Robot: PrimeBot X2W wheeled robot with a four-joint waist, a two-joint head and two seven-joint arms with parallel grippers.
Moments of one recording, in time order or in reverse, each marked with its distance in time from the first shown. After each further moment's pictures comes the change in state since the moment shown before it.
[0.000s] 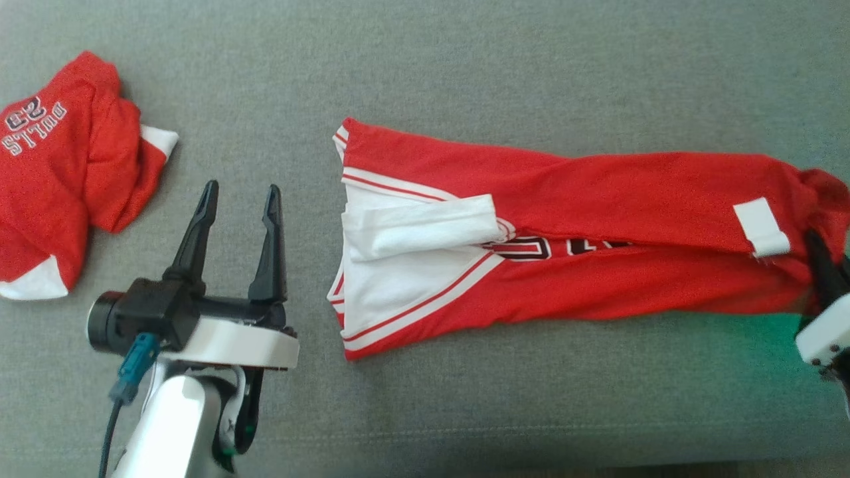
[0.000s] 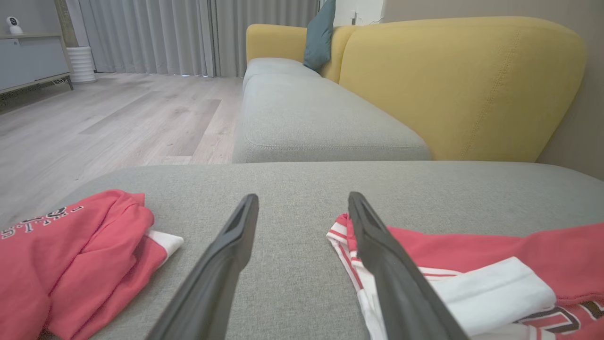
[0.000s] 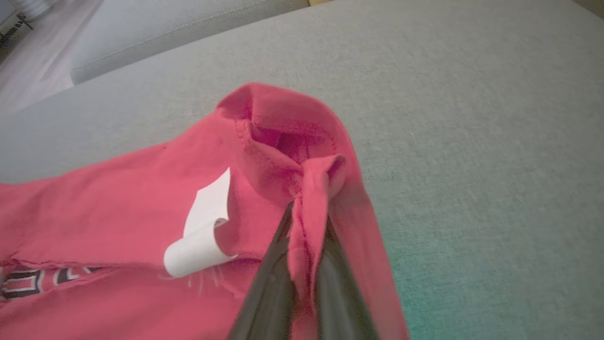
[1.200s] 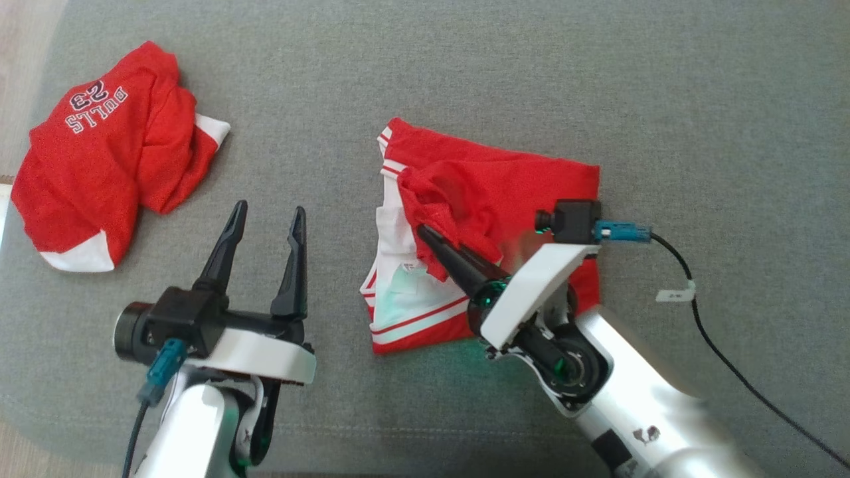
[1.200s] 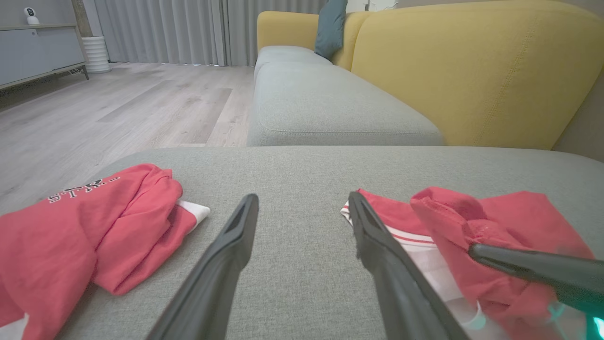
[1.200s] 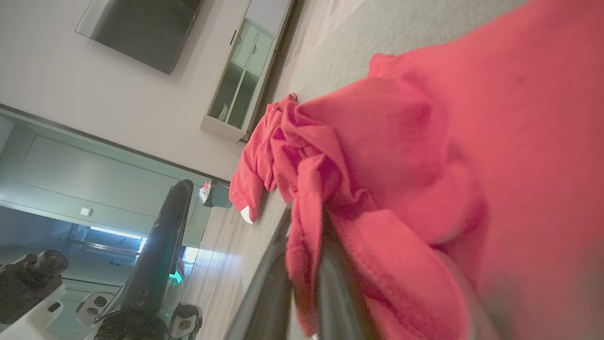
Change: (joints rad) left arm 0.011 -0.012 -0.034 0.055 0.008 -0.027 -0.001; right arm -0.387 0.178 0.921 0.309 0.697 0.000 -0.216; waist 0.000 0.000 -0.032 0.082
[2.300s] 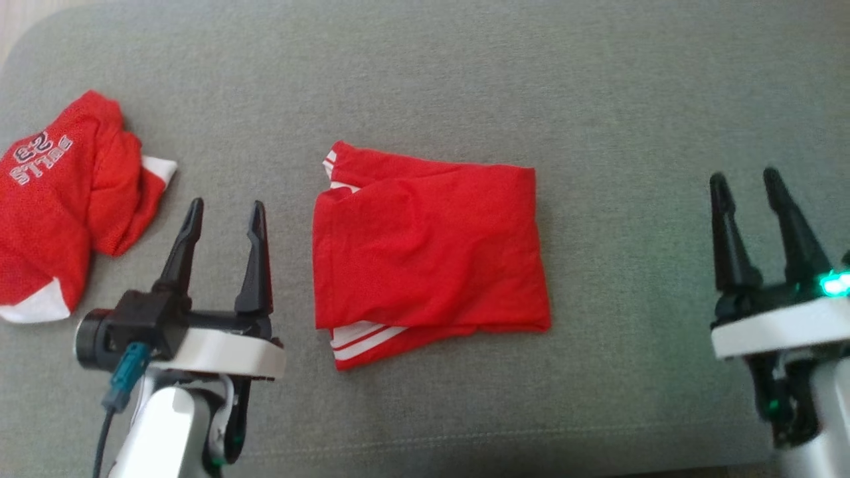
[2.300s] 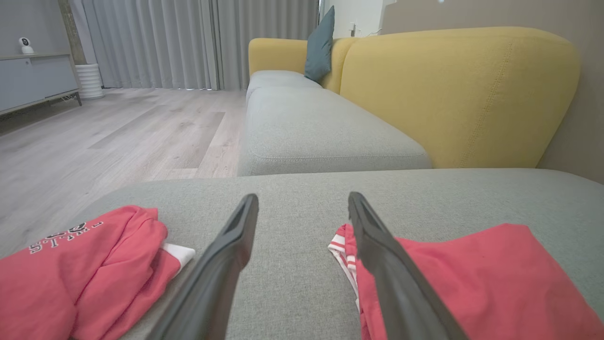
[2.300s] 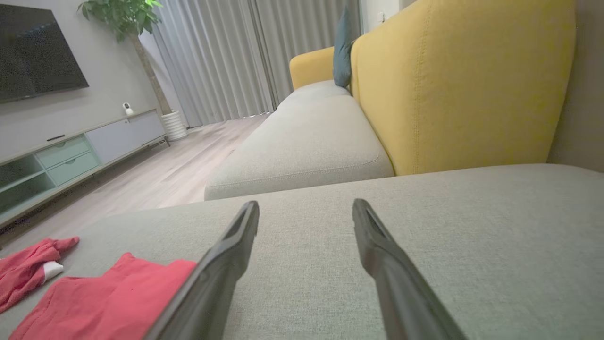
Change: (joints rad) left arm 0.020 0.018 0.061 -0.029 0.000 0.031 0.000; right arm 0.347 -0.187 -0.627 -0.365 -0.690 0.000 -0.272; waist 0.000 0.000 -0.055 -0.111
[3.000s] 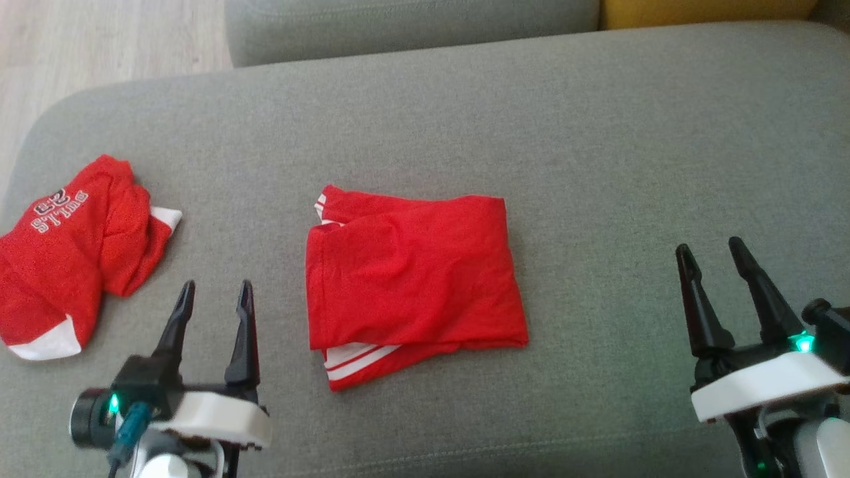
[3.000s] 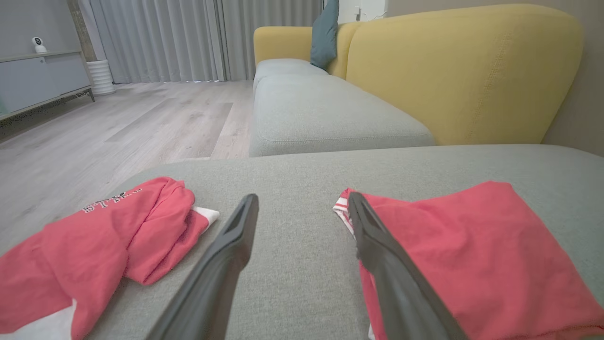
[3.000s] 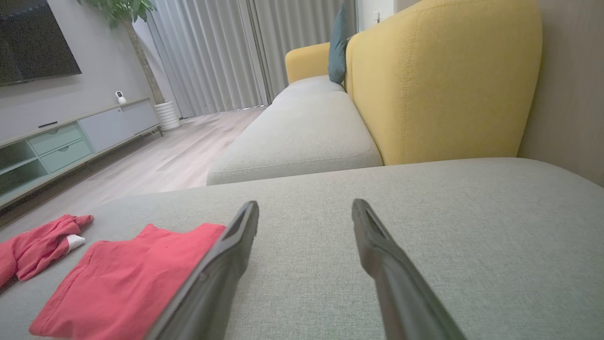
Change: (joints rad) left arm 0.153 0.029 0.018 0.026 -0.003 0.025 0.006; right arm 0.186 0.064 -0.013 -0.113 -0.100 0.000 0.101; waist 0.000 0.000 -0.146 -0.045
